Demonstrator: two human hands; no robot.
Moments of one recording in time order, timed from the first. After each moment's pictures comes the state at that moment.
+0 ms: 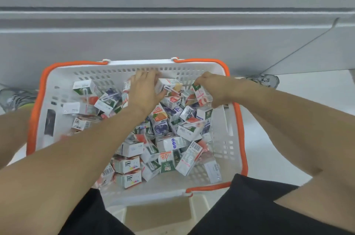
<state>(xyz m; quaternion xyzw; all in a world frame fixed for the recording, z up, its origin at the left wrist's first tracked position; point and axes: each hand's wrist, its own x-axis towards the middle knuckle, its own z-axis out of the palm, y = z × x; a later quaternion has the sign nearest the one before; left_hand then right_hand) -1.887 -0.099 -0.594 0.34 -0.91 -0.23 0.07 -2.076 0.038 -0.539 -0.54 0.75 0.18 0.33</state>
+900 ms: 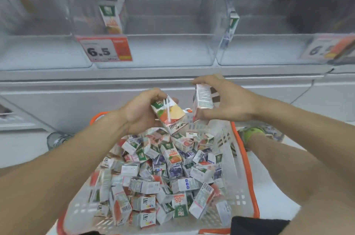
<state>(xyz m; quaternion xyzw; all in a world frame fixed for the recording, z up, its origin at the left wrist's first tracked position) -1.855 -0.125 -0.416 0.35 -0.48 -0.80 0.01 -2.032 0.035 -0.364 -0.56 0.76 -0.20 0.28</state>
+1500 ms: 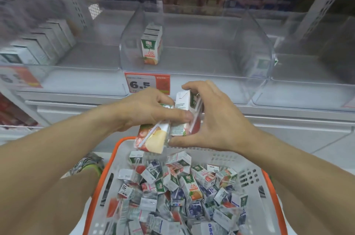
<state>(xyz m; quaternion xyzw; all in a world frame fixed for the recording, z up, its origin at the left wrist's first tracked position) -1.817 -0.188 -0.306 0.28 -0.81 -0.51 -0.02 -1.962 -0.057 -0.332 -0.62 0.73 -0.28 0.11</state>
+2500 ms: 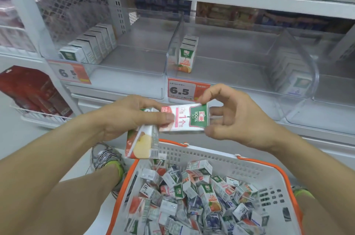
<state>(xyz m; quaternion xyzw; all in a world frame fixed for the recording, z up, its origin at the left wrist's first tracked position) -1.717 -0.220 -0.301 0.40 -0.71 -0.58 0.03 -1.933 -0.085 -0.305 -0.55 0.56 -0.45 0.42</state>
